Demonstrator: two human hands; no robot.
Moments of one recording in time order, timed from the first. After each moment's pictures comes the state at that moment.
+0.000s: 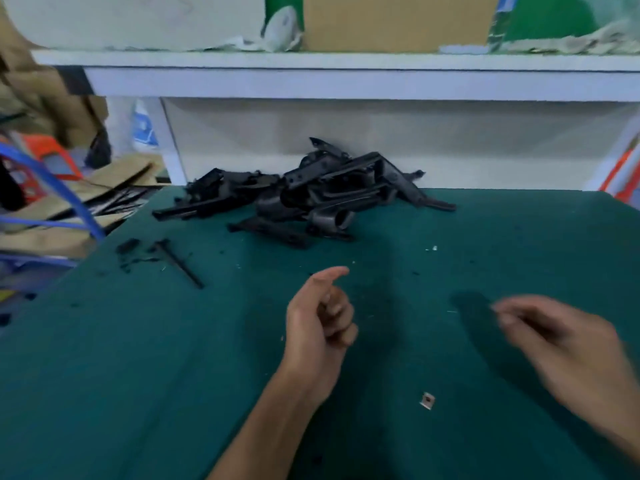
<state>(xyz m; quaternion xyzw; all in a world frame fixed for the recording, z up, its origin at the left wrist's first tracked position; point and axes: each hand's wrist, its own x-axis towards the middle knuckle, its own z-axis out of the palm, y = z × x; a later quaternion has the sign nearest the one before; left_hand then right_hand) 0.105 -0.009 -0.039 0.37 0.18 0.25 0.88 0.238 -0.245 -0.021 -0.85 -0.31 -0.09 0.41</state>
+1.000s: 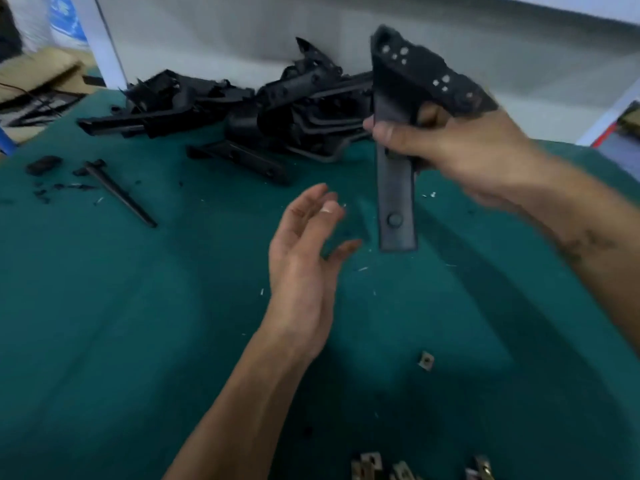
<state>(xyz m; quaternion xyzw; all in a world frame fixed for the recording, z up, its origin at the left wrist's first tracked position) 0.118 0.004 -0.050 0.37 0.13 0.32 0.86 0.275 -0.076 0.067 -0.73 -0.48 0.09 0.48</state>
